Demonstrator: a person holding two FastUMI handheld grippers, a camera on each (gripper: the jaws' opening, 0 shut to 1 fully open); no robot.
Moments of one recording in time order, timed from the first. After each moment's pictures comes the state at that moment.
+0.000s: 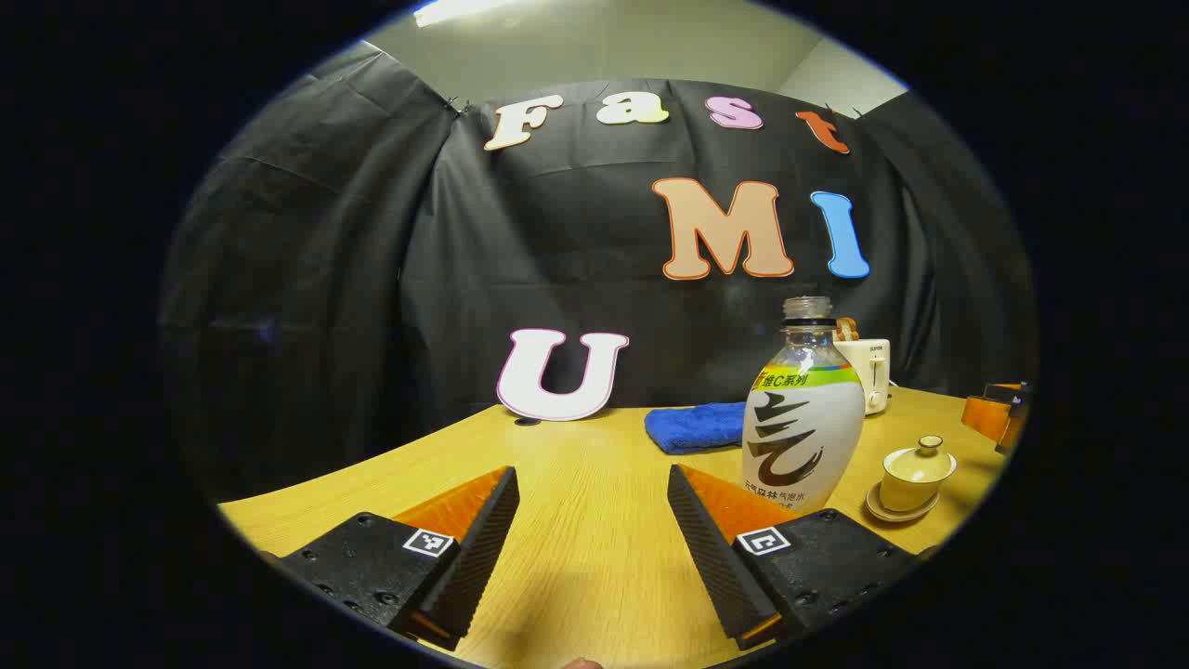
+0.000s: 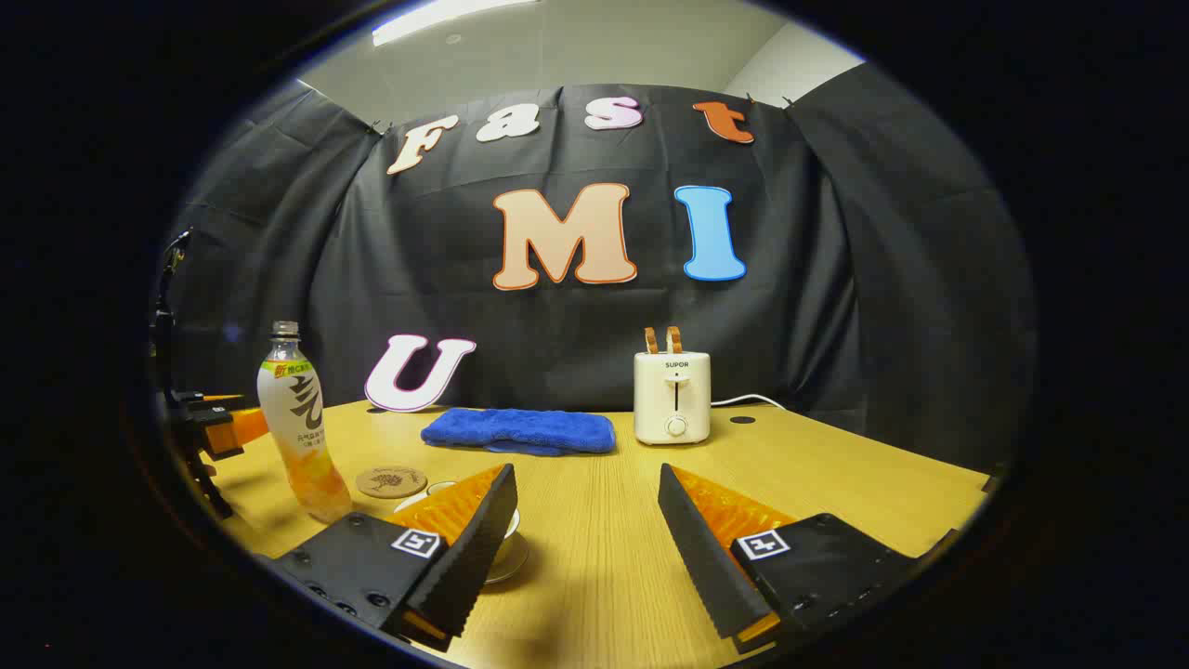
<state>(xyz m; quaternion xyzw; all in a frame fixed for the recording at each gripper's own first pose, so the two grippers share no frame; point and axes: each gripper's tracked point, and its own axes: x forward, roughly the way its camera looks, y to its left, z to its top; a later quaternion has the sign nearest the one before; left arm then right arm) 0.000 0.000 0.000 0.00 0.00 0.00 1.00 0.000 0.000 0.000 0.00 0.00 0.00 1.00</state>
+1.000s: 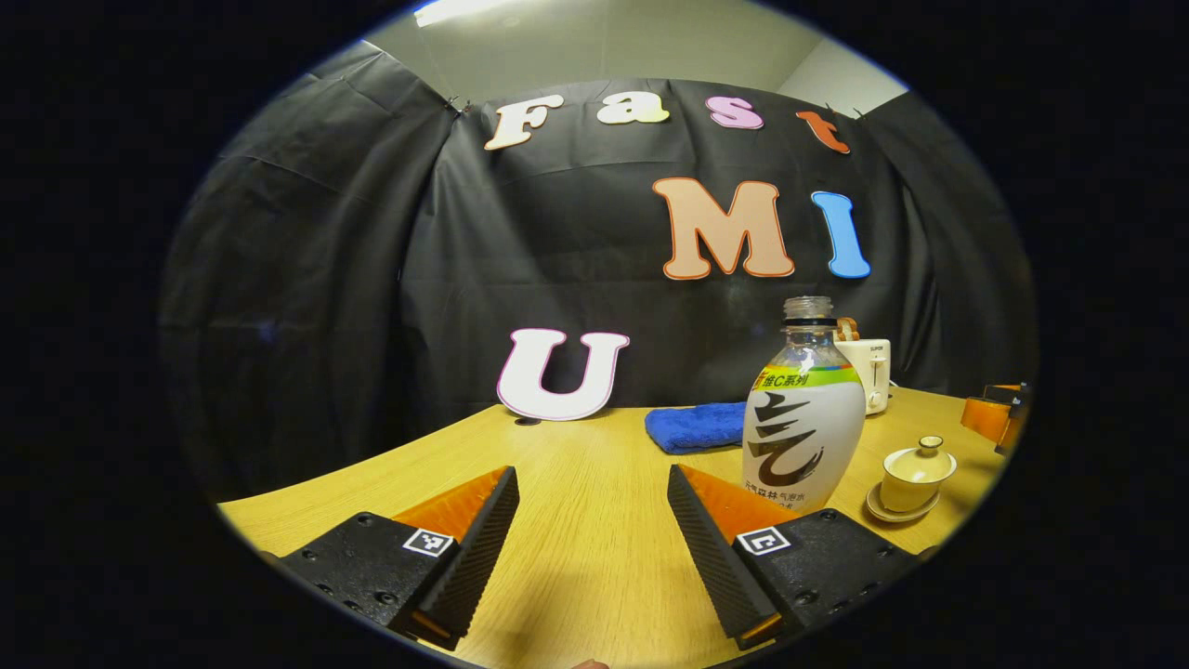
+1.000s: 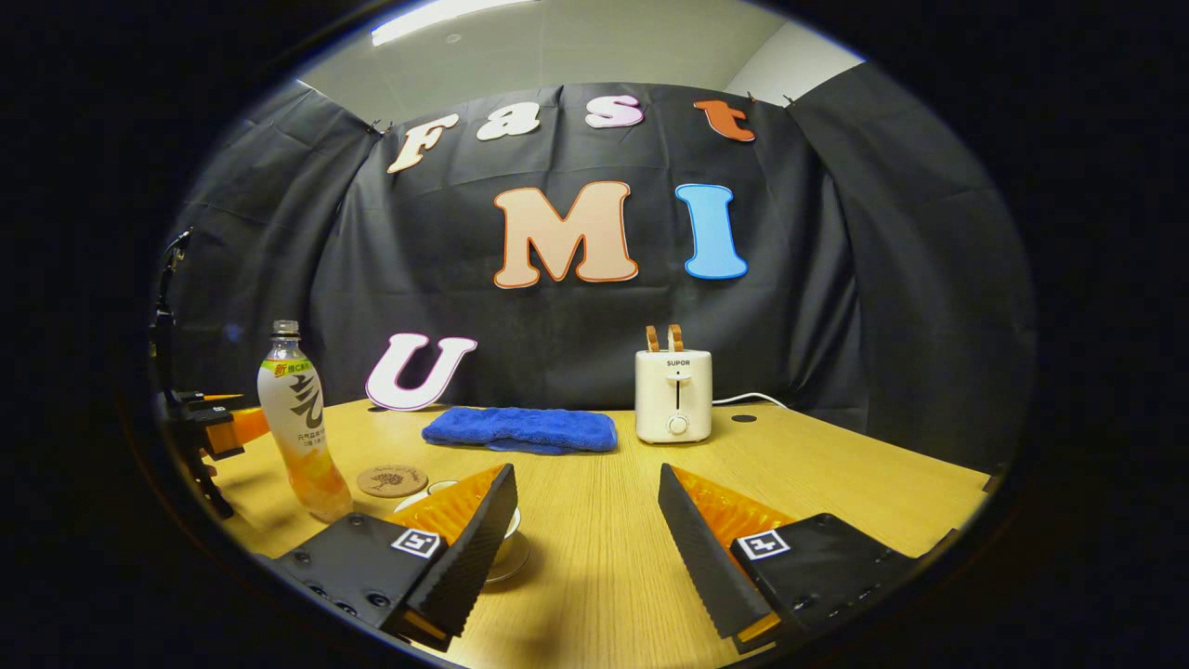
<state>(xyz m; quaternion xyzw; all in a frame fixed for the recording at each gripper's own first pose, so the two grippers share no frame) 0.000 0.001 -0.001 0.00 0.00 0.00 1.00 0.000 0.000 -0.001 0.00 0.00 0.00 1.00</state>
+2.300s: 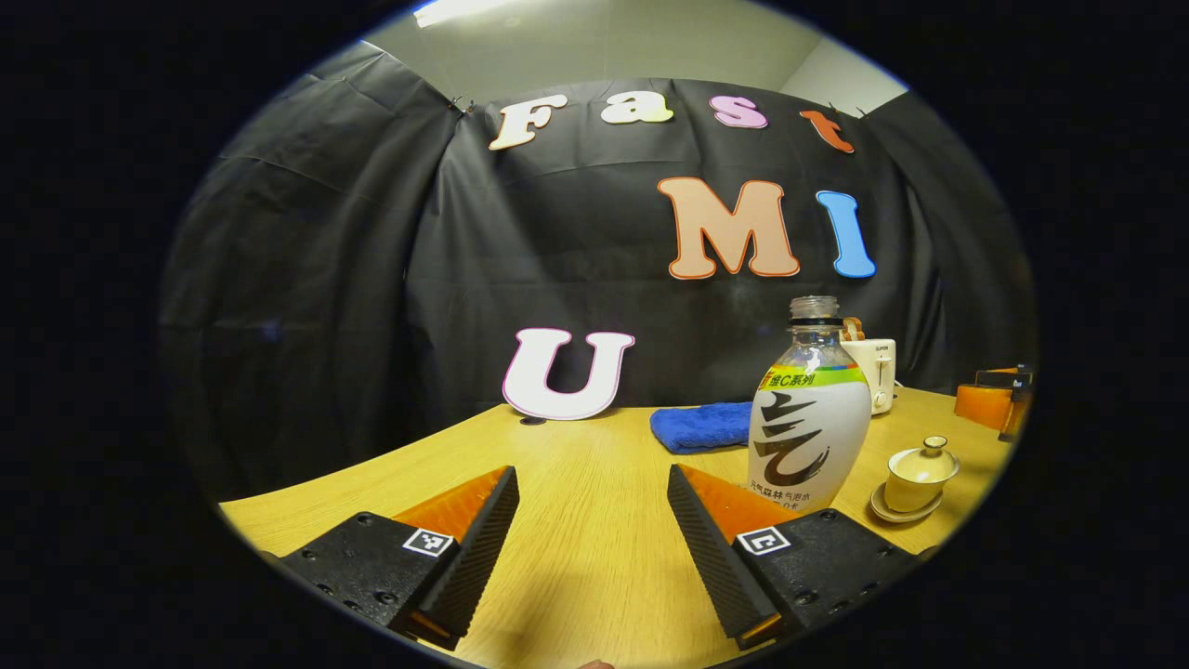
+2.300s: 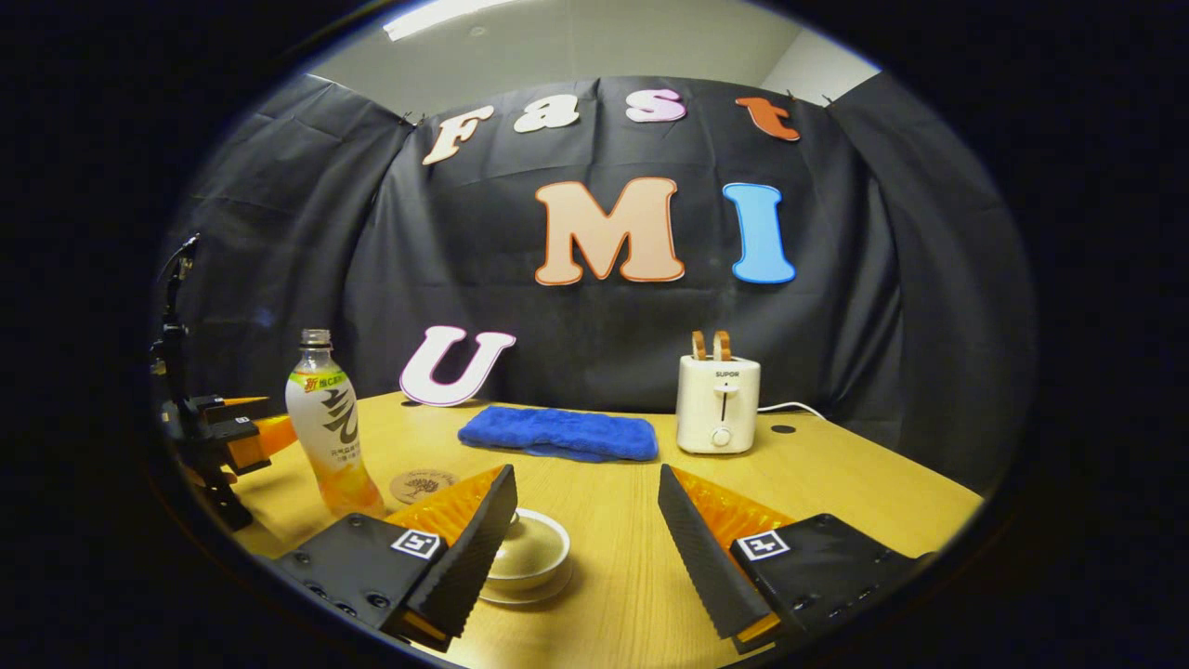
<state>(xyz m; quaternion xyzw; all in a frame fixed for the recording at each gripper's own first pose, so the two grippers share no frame) 0.000 0.004 -0.001 0.00 0.00 0.01 1.00 0.016 0.045 0.011 -0.02 0.03 0.07 1.00</state>
